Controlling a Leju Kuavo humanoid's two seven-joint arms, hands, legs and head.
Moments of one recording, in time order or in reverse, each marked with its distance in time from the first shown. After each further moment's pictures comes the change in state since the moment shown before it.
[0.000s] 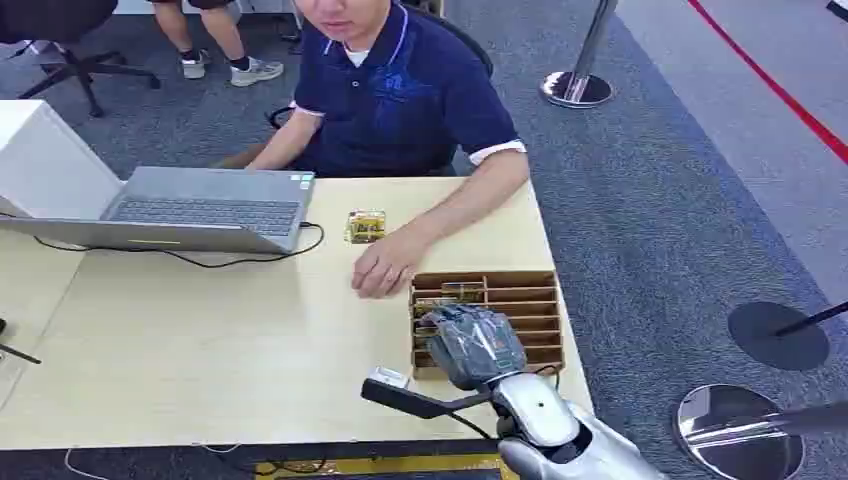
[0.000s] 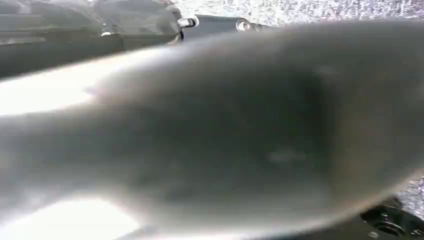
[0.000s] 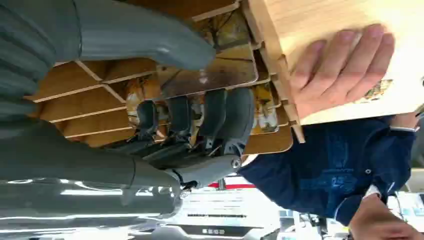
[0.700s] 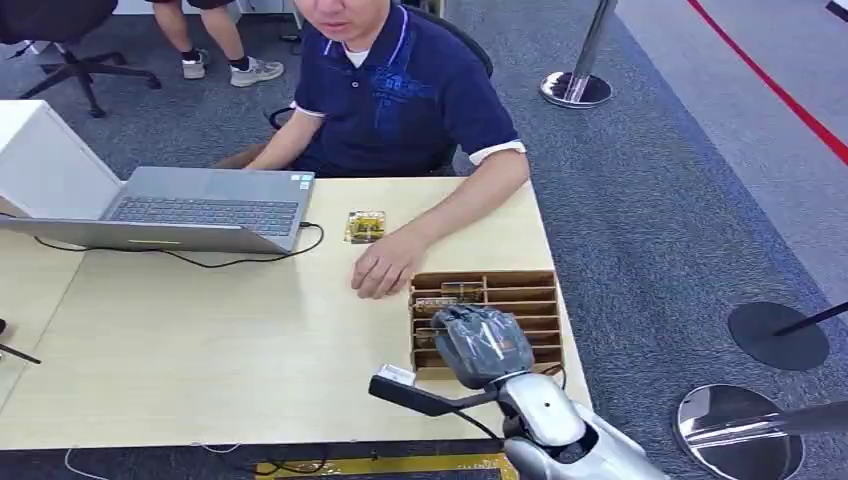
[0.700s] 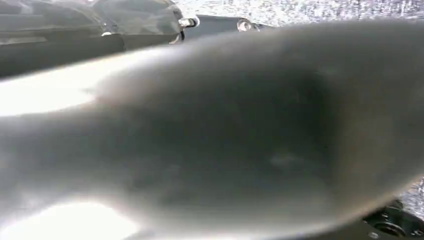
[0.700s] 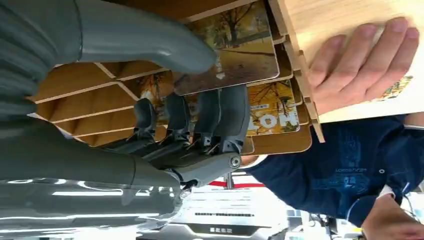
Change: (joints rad) left arm 0.000 0.000 0.000 0.000 0.000 0.001 -0.003; right arm 0.010 -0.004 -0.023 -0.006 0.011 0.007 0.001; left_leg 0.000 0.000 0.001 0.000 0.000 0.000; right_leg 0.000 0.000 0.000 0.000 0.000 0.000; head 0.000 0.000
